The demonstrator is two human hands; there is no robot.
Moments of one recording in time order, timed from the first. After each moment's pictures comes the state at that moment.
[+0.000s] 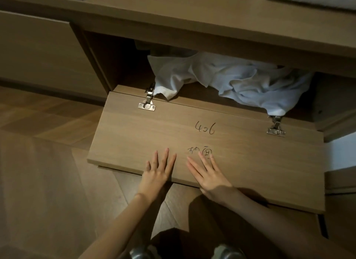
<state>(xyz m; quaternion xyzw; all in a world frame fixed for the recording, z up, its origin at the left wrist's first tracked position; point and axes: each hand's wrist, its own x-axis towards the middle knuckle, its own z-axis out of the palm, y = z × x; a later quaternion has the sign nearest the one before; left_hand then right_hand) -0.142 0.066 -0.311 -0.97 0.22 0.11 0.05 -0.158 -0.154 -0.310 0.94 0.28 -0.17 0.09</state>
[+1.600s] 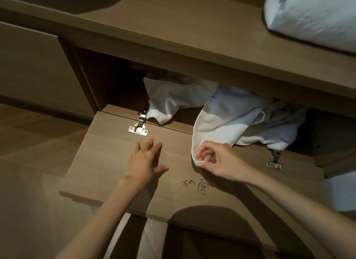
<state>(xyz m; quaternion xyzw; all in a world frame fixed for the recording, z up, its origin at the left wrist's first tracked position) -0.018 0.064 -0.272 -0.97 0.08 0.14 -0.19 -0.039 -0.171 -0.191 0.91 0.10 -0.18 -0.37</state>
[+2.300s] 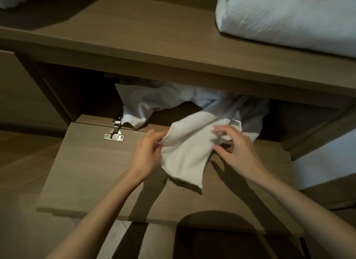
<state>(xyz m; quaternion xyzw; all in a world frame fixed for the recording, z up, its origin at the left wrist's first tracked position) -0.024 -0.002 -0.207 -0.85 0.18 0.00 -0.49 -0.083 -0.249 -0.170 0.93 0.03 0.08 -0.35</state>
